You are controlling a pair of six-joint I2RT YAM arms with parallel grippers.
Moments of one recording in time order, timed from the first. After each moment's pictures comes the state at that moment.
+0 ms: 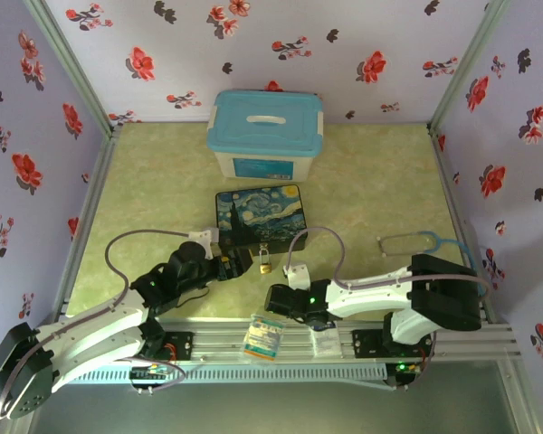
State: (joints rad) left arm -0.86 0.83 0.31 0.00 0.03 -0.94; right arm 1.39 1.48 0.65 -0.47 0.40 1.08
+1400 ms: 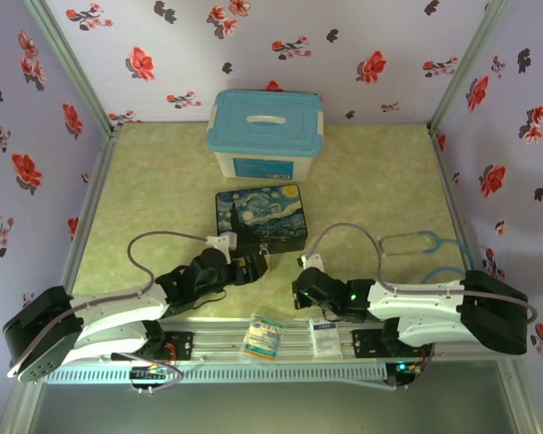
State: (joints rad) left arm -1.02 1.10 0.30 0.30 -0.07 -1.04; right arm 1.21 1.14 0.37 -0.10 0.25 0.83
